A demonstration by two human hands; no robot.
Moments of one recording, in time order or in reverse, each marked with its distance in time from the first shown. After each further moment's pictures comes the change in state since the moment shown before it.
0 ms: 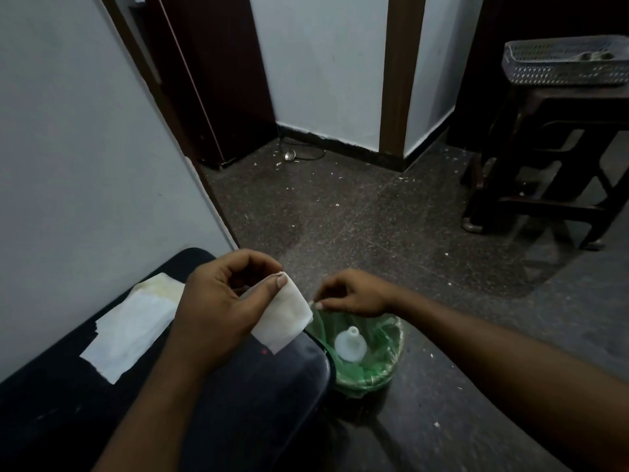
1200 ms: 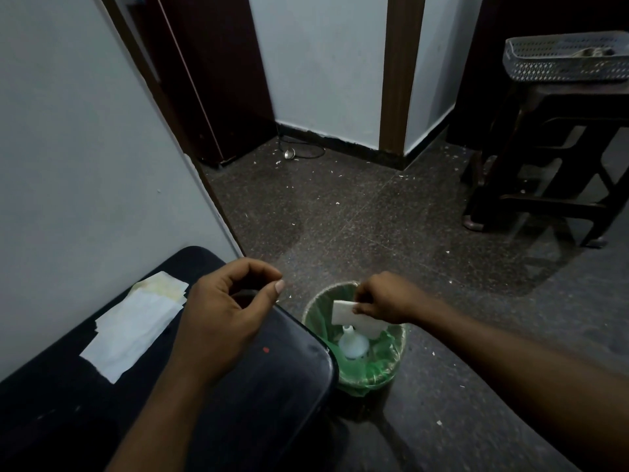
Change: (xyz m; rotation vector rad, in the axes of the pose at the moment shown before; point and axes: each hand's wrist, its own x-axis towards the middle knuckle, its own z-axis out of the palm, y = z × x) left_hand -0.008 -0.007 0.005 0.006 0.030 -0.025; right_hand -0.014 0.045 0.006 -0.503 0.160 0.213
